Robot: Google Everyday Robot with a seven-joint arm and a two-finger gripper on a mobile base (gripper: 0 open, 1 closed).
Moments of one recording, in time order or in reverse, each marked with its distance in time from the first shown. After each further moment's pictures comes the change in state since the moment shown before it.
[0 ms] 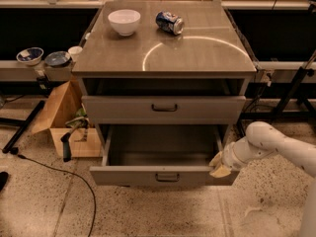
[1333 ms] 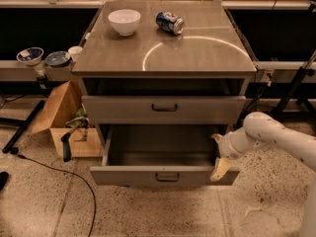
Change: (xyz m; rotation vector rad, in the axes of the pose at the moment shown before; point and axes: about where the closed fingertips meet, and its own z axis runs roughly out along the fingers) arm -0.030 -0.024 -0.022 0.065 0.000 -0.042
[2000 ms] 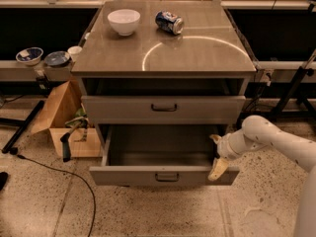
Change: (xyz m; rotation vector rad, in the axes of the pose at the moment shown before) arm 0.008 -0.012 0.022 0.023 -0.030 -0.001
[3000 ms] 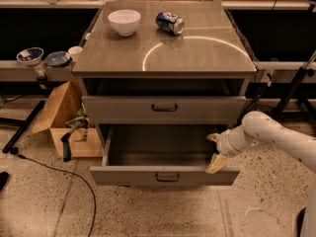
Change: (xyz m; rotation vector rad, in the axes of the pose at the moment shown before) arm -0.020 0.000 -0.019 0.018 -0.003 -0.047
